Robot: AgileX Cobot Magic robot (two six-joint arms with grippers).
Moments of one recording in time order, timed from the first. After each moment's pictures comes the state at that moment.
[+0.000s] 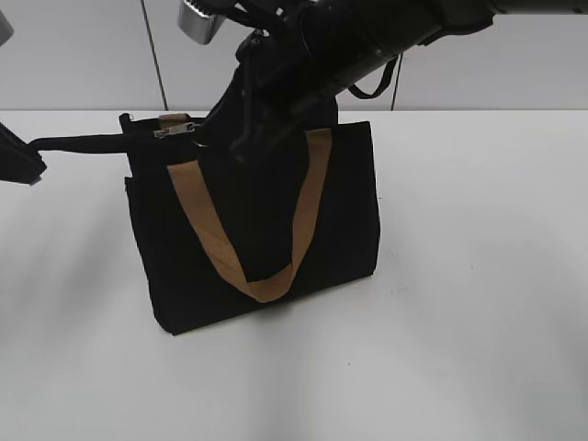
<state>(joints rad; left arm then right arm) -0.19 1.28 -0.95 -0.28 0.78 0.97 0.56 1.85 -1.43 0.80 0.62 -1.27</state>
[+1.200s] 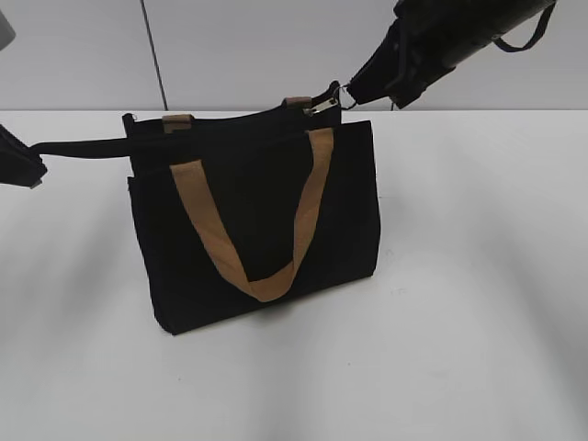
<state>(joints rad) -0.20 1.28 -0.95 -0.27 0.80 0.96 0.25 1.78 -1.43 0.66 0.78 -1.22</state>
